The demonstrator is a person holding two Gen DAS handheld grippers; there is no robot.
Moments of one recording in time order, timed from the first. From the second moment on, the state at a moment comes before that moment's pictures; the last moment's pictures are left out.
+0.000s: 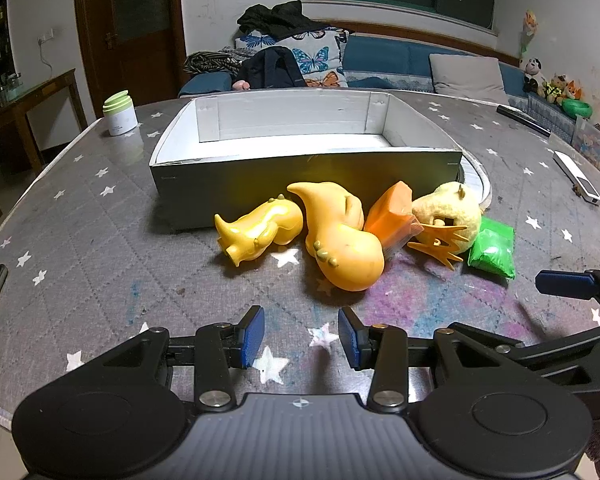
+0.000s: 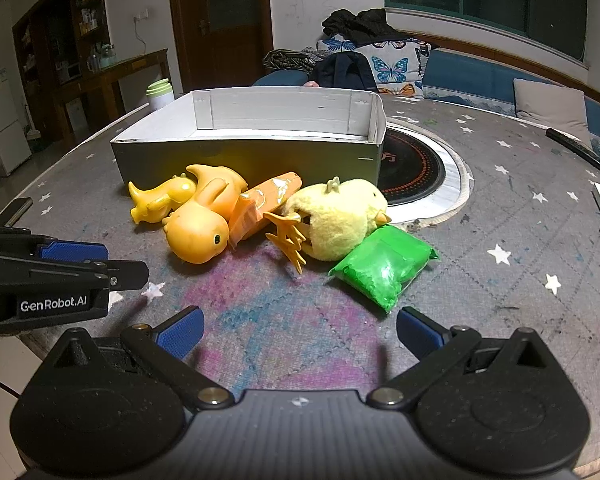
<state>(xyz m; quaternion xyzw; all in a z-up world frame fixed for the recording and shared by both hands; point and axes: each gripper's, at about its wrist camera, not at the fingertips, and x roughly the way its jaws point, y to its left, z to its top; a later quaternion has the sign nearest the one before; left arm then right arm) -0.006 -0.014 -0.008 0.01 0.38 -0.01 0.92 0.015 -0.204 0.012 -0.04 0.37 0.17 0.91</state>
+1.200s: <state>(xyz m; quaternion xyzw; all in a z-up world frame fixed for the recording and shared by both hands) 0.010 -0.002 -0.008 0.00 0.39 -0.01 0.92 0.024 -0.190 0.015 -0.04 0.37 0.20 0.91</state>
